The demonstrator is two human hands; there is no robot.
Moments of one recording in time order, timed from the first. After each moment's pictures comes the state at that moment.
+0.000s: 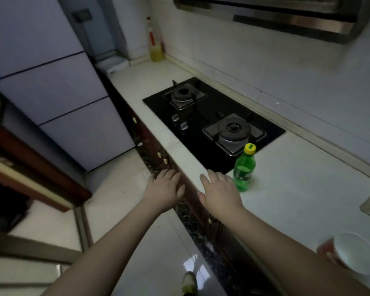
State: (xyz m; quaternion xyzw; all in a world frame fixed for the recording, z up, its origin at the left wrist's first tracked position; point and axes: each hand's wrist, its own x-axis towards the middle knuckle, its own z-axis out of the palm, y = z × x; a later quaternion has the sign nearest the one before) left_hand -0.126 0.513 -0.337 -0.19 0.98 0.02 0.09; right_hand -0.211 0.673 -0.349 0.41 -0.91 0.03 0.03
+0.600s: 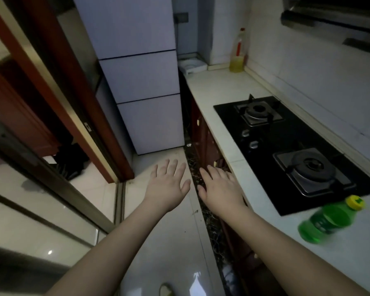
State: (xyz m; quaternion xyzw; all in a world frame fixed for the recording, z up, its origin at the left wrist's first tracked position) left_hand -0.012 0.393 -0.309 -0.38 0.93 -0.01 0.02; right_hand -0.143 0.499 -0.317 0.57 -0.82 0.08 0.02
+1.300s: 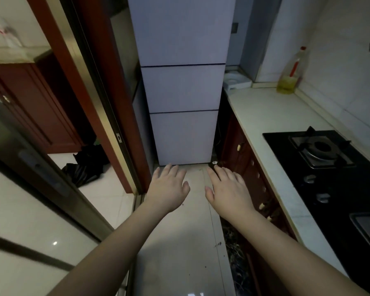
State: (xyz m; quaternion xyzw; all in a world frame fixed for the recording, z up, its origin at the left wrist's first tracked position) left_hand 0.045 0.150 -0.291 -0.43 0.90 0.04 -0.01; right_hand -0.107 0.245 -0.299 0.61 -0.78 0.08 0.07
